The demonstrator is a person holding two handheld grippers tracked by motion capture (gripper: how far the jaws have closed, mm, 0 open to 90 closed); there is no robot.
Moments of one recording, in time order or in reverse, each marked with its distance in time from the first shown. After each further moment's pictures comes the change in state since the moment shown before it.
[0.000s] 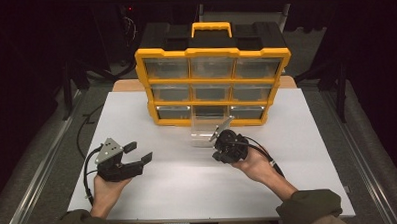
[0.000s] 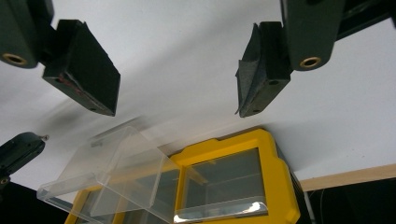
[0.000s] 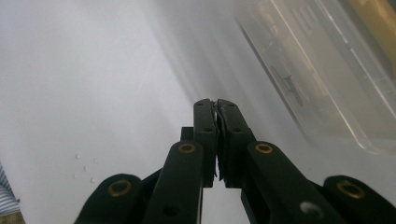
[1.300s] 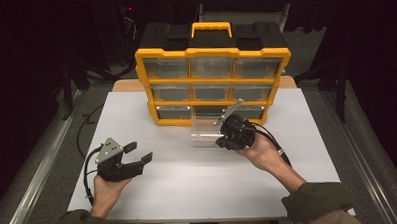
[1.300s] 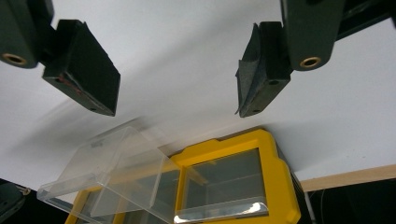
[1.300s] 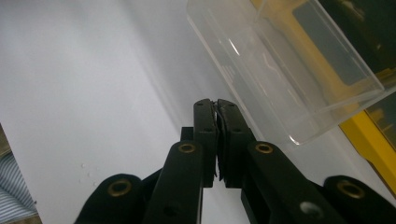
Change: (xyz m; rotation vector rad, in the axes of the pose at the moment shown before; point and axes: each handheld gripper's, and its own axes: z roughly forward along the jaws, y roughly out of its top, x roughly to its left) left arm 0.000 0.000 0.000 0.001 0.000 0.001; right arm -0.013 0.015 -0.043 -0.055 -0.038 0.040
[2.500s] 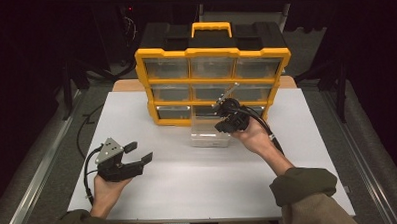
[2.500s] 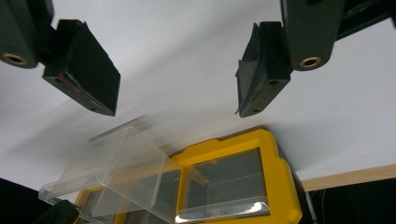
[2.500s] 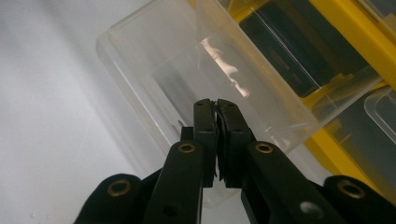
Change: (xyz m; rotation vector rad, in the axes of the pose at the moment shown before) left arm 0.000 0.000 0.000 0.000 -0.004 0.002; right arm -0.039 0.025 0.020 0.011 -0.054 0.100
